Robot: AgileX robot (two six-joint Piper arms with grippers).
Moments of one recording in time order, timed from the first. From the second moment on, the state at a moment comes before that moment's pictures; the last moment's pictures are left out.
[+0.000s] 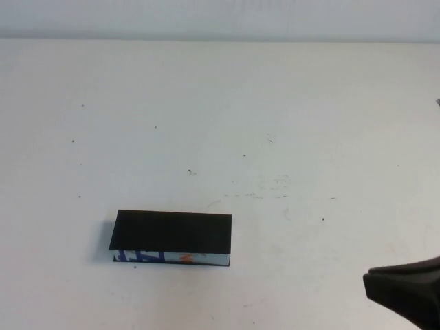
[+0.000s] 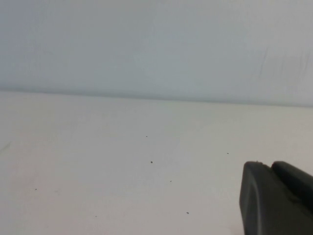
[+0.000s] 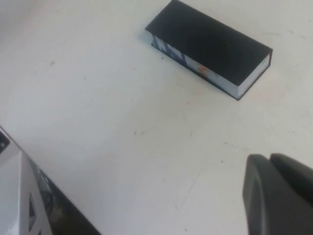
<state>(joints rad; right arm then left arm) 0.78 0.74 -0.77 0.25 0.76 0.03 -0.30 0.05 0.03 -1.61 -0.15 1.52</state>
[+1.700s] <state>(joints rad) 0.05 -0.01 0.03 0.14 0.34 0.02 -0.30 0.05 0.03 -1.62 -0.18 1.51</state>
